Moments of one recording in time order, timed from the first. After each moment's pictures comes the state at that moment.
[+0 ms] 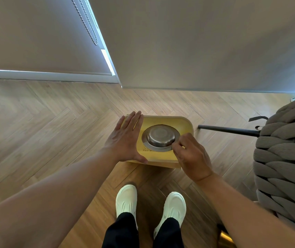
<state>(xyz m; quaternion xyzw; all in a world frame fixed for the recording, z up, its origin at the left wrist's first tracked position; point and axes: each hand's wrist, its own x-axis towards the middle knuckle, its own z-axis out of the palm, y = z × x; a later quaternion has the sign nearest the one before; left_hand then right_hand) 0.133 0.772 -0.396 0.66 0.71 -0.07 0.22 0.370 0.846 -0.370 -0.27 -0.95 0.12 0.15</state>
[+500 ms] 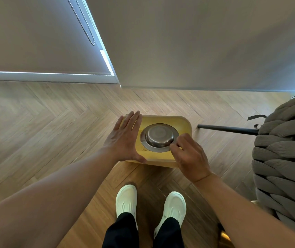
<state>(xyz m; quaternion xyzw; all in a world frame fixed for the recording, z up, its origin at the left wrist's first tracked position) 0.135 0.771 -0.396 0.66 0.71 -0.07 0.21 0.370 0.842 -0.374 -0.25 -0.95 0.09 0.17</state>
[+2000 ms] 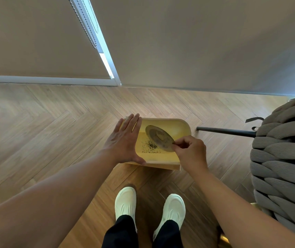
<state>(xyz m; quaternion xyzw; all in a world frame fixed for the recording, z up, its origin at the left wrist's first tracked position) 0.136 0.771 -0.386 0.67 0.71 -0.08 0.23 0.361 0.847 -0.375 -0.60 -0.64 0.46 0.14</state>
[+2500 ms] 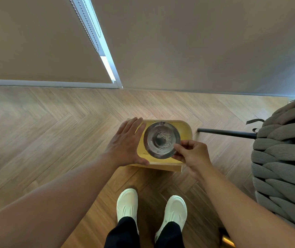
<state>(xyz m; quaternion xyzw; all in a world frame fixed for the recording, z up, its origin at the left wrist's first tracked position) 0.140 0.768 -0.372 0.67 0.70 -0.02 0.22 0.360 0.852 -0.372 -0.63 -0.35 0.67 0.15</state>
